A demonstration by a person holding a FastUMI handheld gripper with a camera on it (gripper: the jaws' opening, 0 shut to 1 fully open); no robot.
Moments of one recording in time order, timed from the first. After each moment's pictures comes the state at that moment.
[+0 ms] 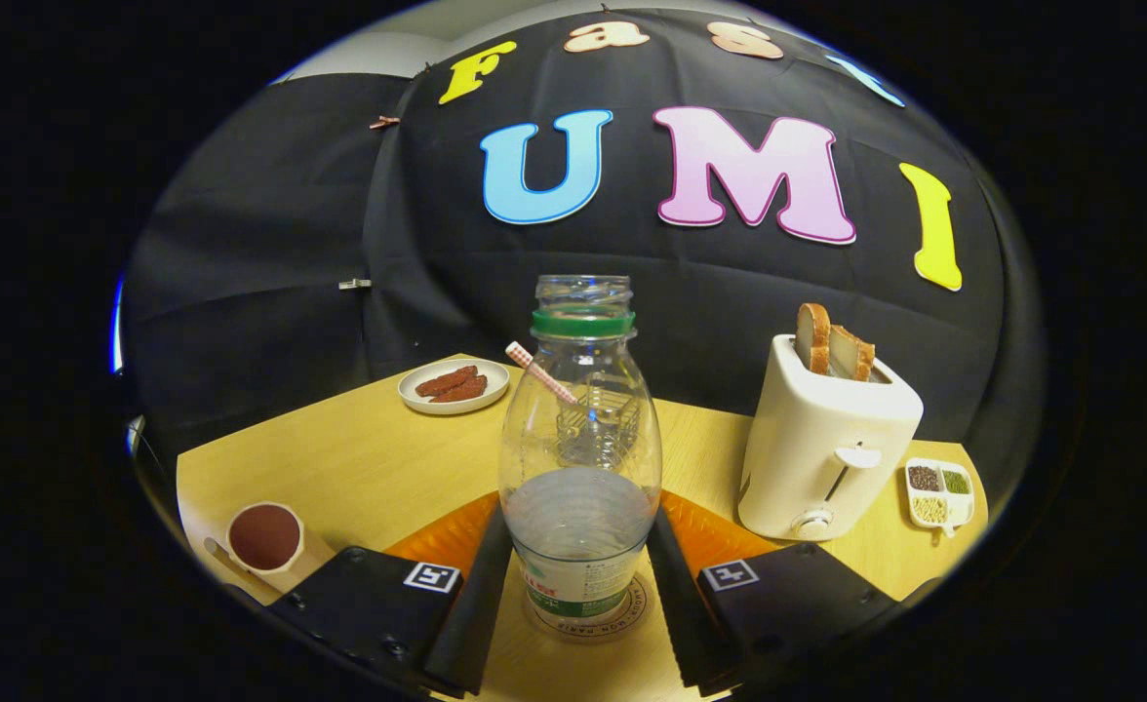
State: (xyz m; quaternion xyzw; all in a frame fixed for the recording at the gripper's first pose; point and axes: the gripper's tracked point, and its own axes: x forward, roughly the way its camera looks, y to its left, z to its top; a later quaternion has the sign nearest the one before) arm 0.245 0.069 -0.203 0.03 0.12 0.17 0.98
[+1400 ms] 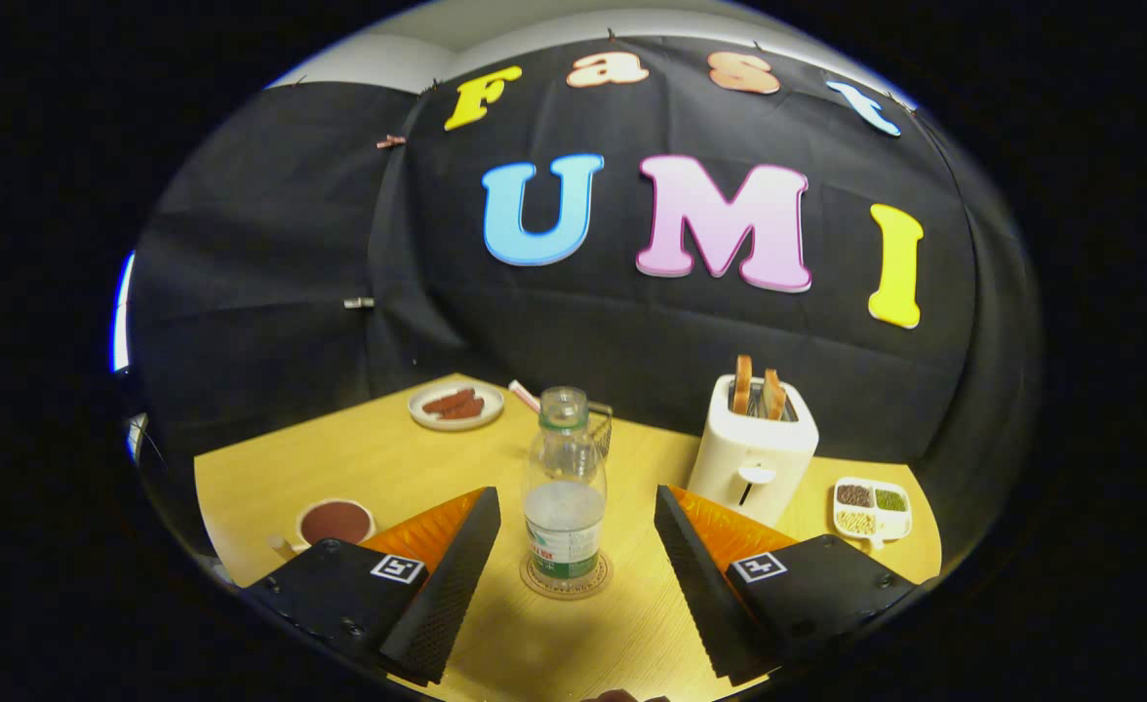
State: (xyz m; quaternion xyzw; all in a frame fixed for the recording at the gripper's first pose) arm 0.148 0.022 -0.097 0.00 0.05 0.15 0.99
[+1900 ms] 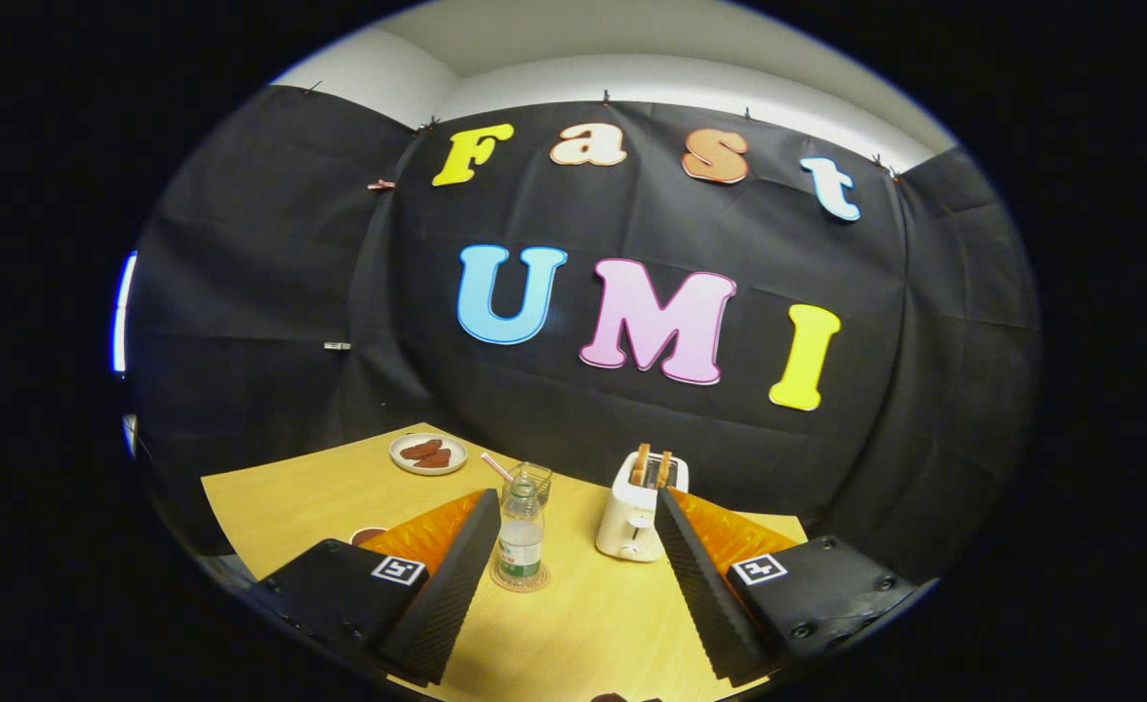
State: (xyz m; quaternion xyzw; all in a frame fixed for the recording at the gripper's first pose) arm 0.010 -0.049 0.015 -0.02 0.02 0.05 1.00
